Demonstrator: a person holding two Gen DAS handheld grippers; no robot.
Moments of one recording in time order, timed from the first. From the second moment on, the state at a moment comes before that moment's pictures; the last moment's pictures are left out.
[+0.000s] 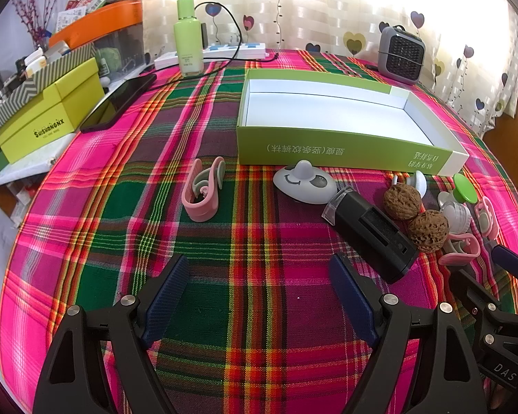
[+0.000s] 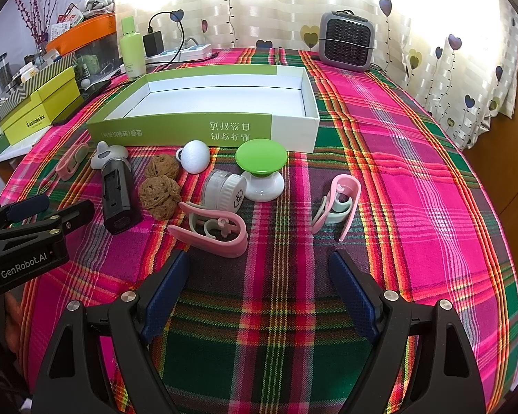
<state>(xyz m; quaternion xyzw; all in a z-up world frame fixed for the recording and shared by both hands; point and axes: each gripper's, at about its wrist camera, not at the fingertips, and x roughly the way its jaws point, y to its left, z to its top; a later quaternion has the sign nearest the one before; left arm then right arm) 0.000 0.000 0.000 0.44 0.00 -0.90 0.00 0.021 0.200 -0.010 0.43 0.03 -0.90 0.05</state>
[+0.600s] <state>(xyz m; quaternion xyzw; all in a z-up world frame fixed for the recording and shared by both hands) 0.002 0.000 0.001 0.44 0.00 -0.90 -0.01 0.023 0.210 -0.010 0.43 0.04 -0.90 0.07</state>
